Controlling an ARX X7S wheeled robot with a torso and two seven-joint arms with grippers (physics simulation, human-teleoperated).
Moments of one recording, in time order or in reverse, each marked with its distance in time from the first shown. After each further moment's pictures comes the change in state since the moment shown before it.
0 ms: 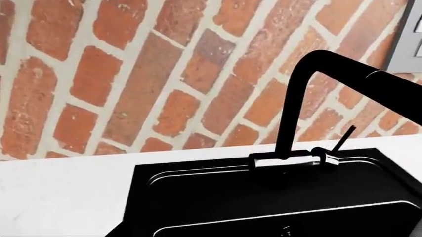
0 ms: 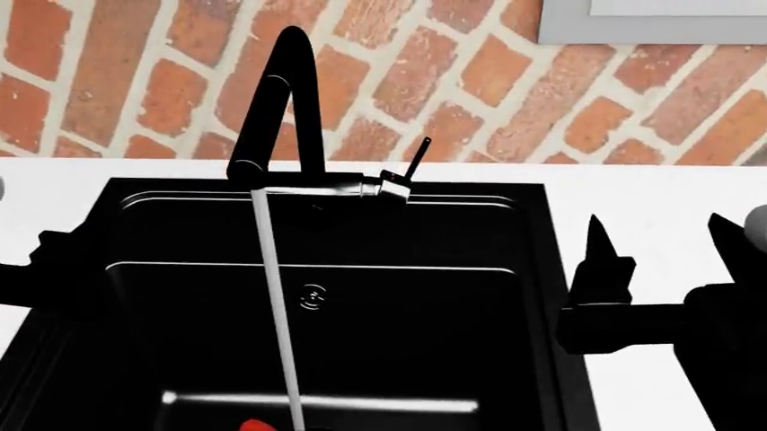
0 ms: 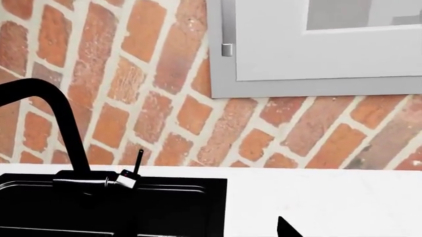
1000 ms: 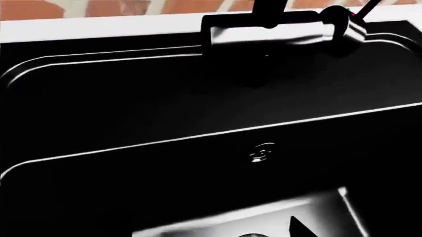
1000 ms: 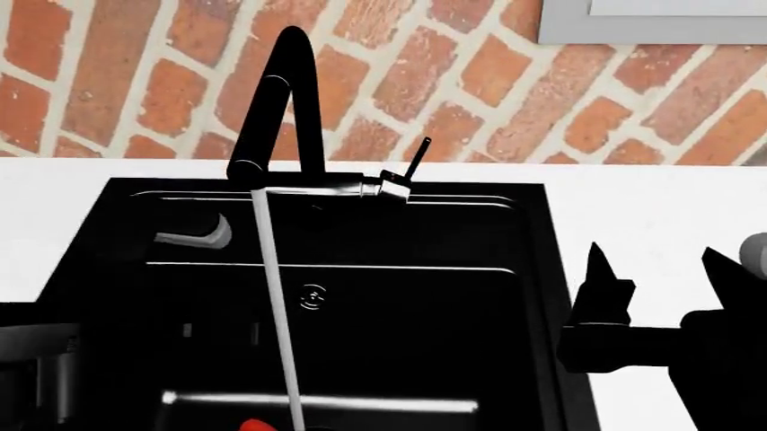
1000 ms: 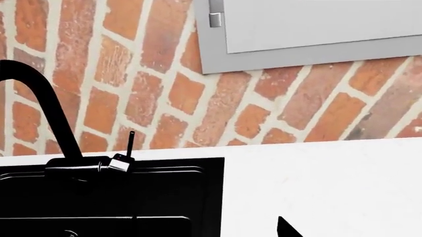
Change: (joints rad) left arm -0.217 0.392 0.344 -0.716 0.204 -0.067 0.238; right arm -0.058 -0.026 0.002 0.044 -0.003 -0.027 -0.003
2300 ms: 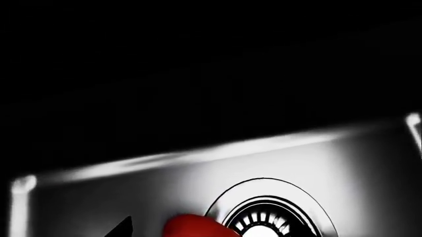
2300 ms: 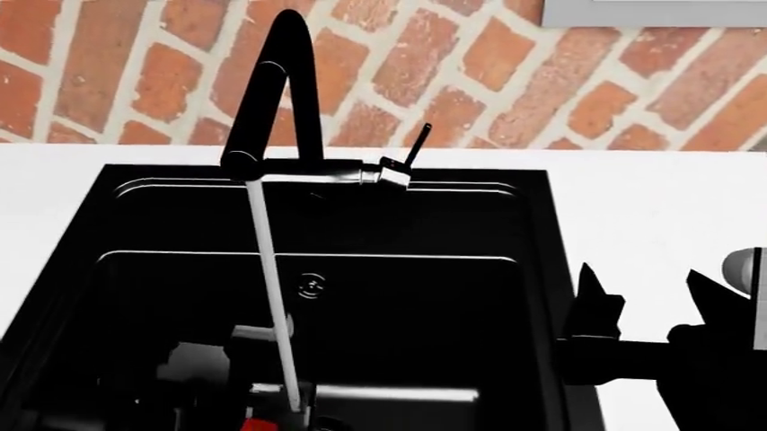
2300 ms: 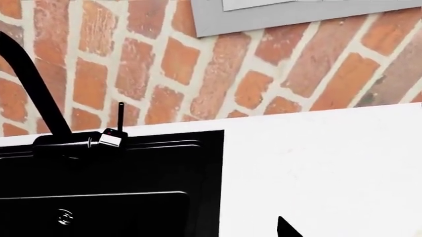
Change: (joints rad) left arm -0.061 0.376 0.218 -0.926 0.238 0.331 0.417; right arm -0.010 -0.026 -0.035 0.067 -0.022 -0.017 -0.035
